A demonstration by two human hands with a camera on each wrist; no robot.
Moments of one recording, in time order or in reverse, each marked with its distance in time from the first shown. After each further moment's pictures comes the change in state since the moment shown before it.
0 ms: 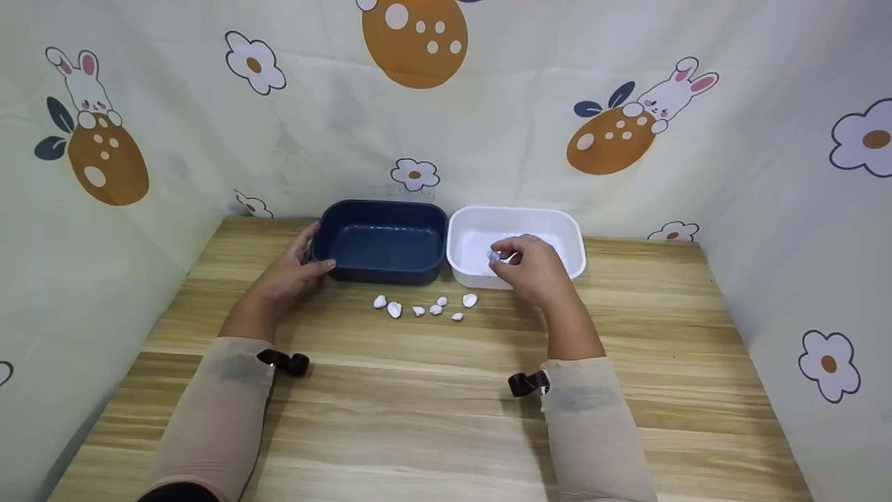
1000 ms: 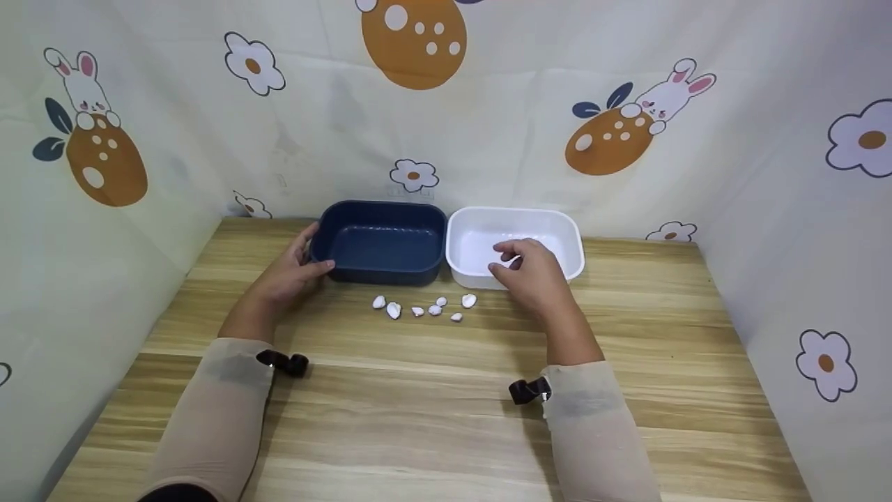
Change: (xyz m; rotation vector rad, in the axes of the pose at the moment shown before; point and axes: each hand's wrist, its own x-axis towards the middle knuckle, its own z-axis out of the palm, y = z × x) left_hand 0.002 -0.001 0.000 0.018 0.003 0.012; right_hand -0.004 0.005 0.006 -0.027 0.019 0.042
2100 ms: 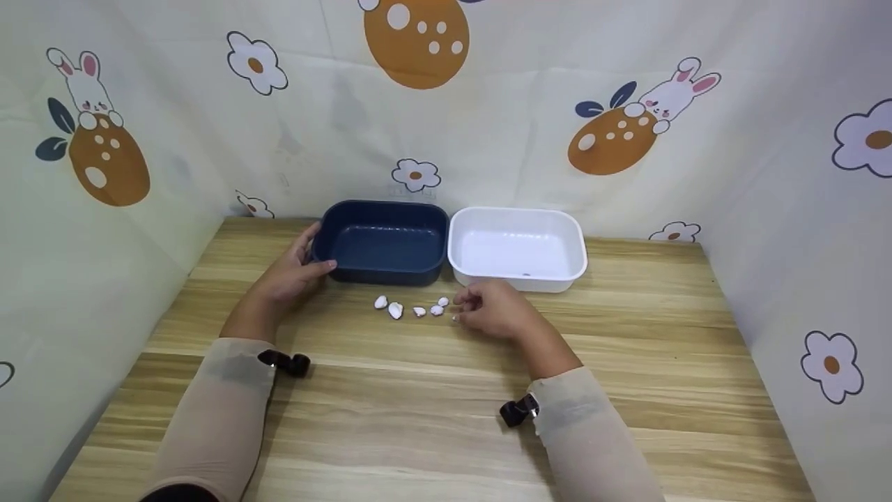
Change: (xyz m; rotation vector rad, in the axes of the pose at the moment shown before) left_hand -0.001 0.001 -0.001 0.006 0.000 -0.005; right_hand -0.014 -0.007 0.060 0.052 -0.328 -0.119
